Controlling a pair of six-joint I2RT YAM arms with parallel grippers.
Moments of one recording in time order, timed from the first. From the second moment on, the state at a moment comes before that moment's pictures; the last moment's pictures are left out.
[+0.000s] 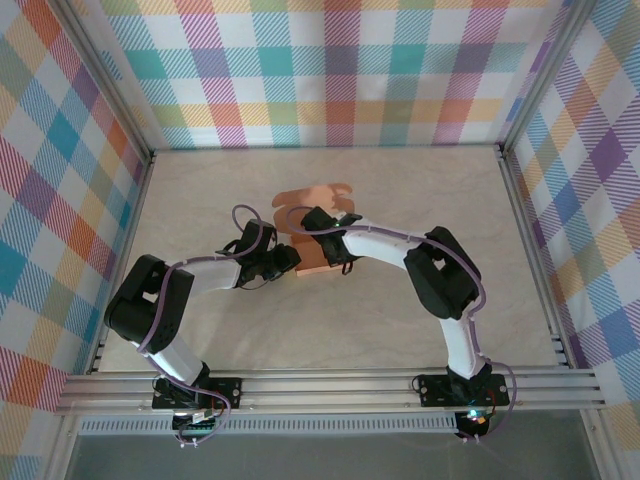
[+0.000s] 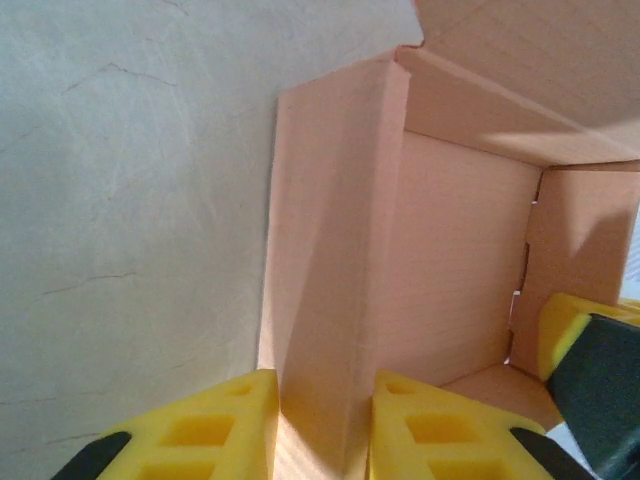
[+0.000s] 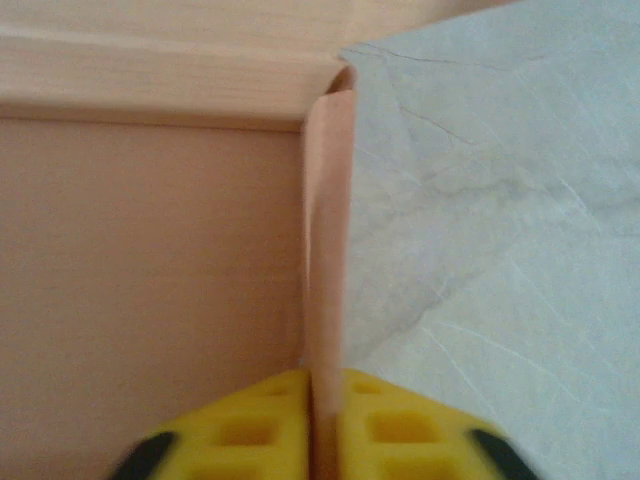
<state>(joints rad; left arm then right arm) -0.45 1.64 0.74 0.05 0.28 -0.92 0.80 2.05 1.47 -0.76 0.46 0.50</state>
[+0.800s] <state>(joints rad) -0.45 1.65 0.75 0.04 0.28 -0.92 0.81 2.10 1.53 -0.82 0.51 0.52</state>
